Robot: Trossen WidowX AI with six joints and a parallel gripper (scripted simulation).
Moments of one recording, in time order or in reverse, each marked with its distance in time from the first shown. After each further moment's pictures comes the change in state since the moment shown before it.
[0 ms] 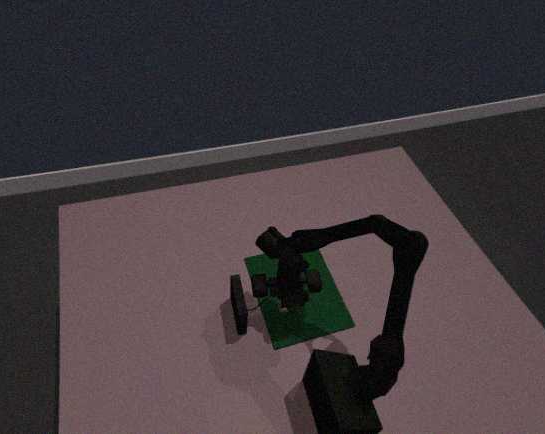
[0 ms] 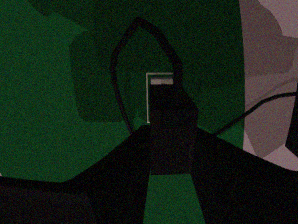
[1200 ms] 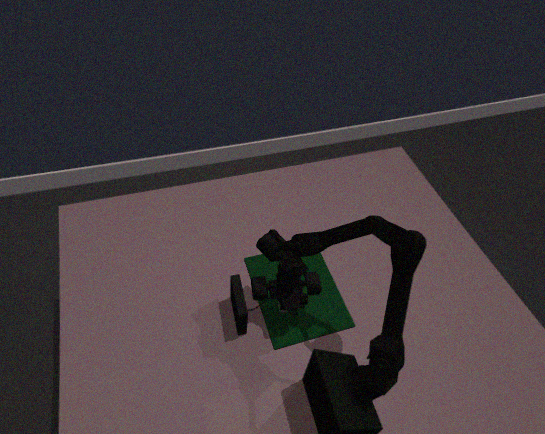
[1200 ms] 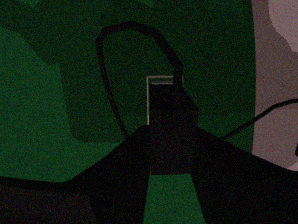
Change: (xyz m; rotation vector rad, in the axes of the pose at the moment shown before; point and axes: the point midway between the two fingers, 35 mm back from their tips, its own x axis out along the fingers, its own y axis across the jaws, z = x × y) arm 0.015 0.000 0.000 -0.001 0.003 0.001
